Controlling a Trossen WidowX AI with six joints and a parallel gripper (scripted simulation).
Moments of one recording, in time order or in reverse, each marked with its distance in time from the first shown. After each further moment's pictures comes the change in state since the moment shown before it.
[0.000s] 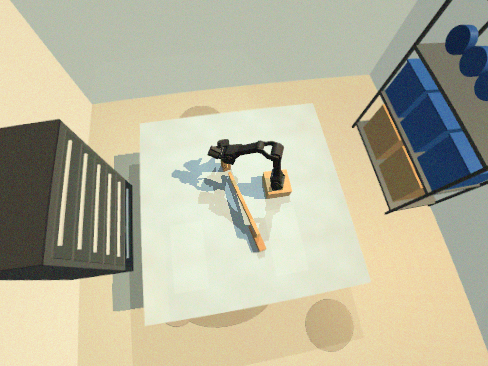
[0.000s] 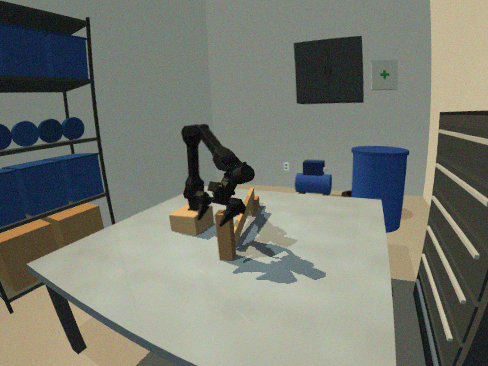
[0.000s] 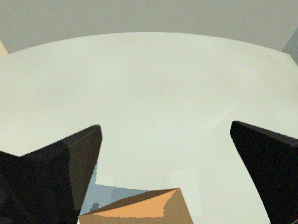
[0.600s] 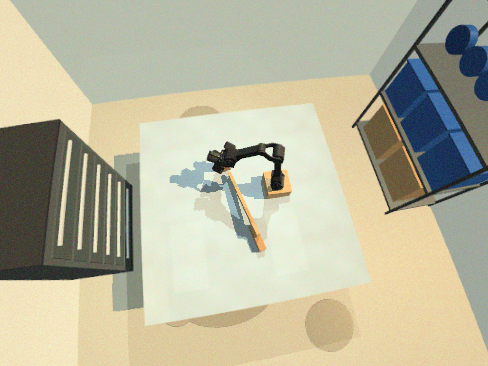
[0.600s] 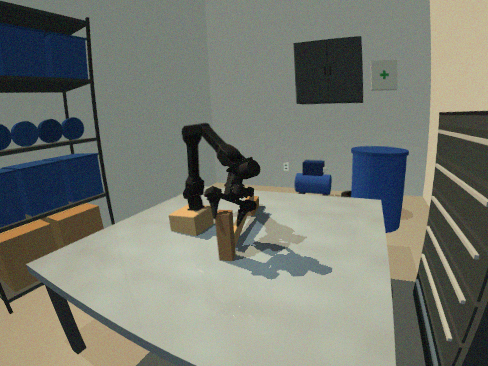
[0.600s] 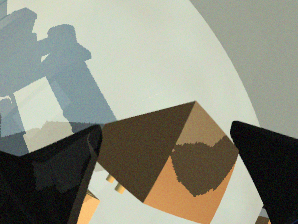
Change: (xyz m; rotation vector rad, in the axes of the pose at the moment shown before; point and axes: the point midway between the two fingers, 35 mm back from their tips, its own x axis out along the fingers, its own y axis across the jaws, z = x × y) arm -0.034 0.030 -0.037 -0.939 0.083 0.249
